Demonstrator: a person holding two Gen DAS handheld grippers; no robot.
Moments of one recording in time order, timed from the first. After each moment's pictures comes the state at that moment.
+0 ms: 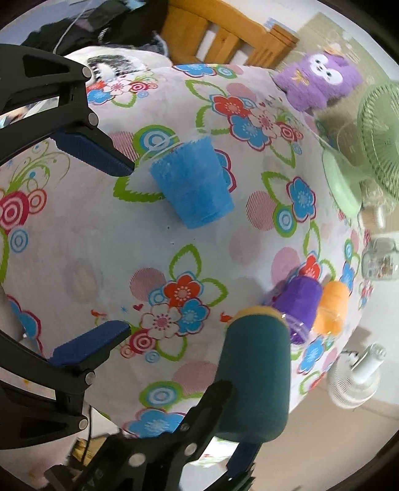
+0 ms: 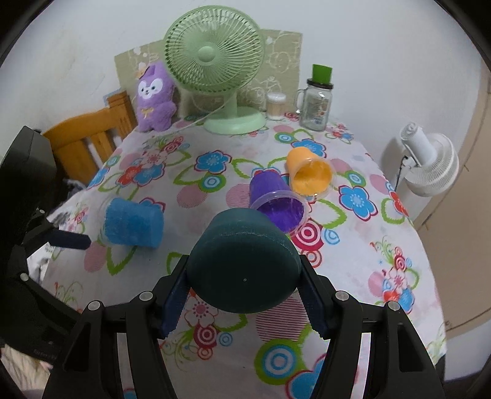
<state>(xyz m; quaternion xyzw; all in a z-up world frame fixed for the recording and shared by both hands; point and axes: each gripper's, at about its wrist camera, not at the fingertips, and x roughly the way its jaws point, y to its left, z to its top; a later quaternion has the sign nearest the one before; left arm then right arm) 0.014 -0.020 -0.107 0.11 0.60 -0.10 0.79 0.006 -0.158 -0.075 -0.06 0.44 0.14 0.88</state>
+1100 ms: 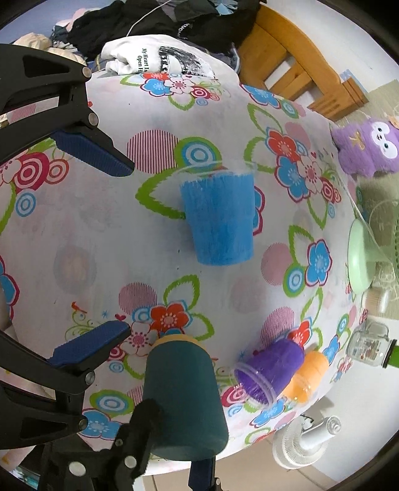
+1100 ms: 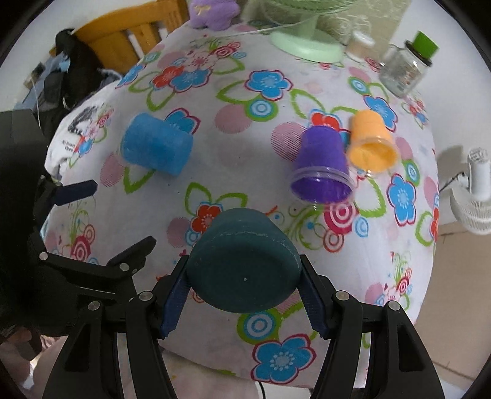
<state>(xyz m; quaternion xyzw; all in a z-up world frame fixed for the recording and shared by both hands) 0.016 -0.002 -0.120 -0.01 0.61 0.03 0.79 0.059 -0.116 -0.089 -0.20 0.62 0.25 0.71</state>
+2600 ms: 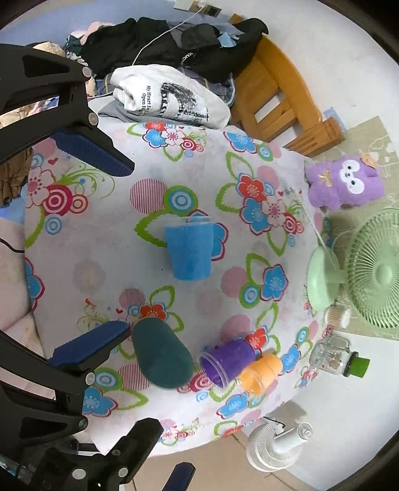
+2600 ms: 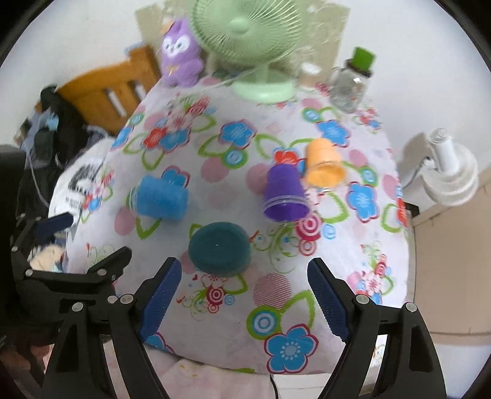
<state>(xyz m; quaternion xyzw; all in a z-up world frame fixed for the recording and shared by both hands) 0.000 0.001 -0.025 -0.01 0.59 0.08 0.81 0.035 -0.151 0.000 -0.10 0.55 0.17 0.81</state>
